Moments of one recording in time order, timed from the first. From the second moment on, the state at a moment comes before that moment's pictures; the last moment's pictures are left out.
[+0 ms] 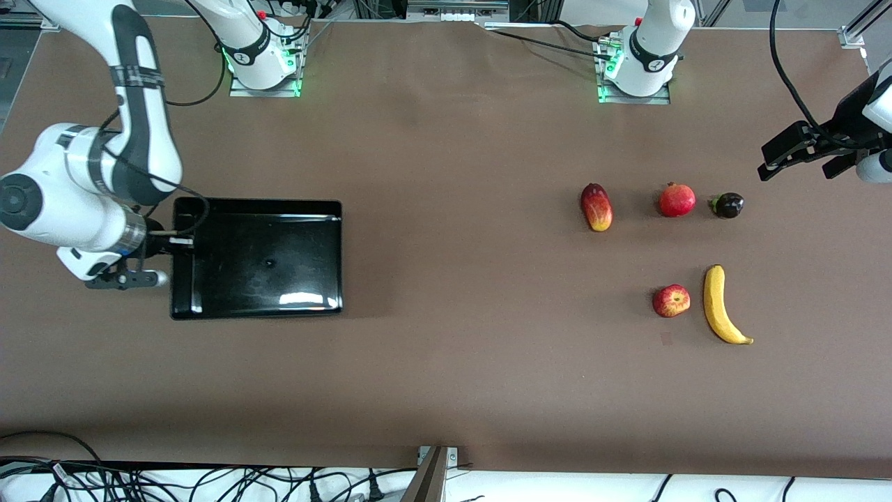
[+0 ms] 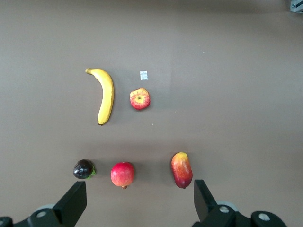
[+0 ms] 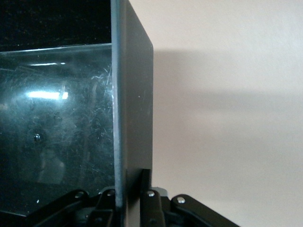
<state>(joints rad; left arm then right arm) -0.03 0.03 -0.01 -1.47 -0.02 1.55 -0.11 0.48 0.37 -0.60 -1.88 0.24 2.04 -0.26</state>
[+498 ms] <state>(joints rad) -0.03 0.03 0.00 -1.48 -0.02 1.54 -0.11 0.42 0.37 -0.60 -2.07 0.26 2.21 -0.34</state>
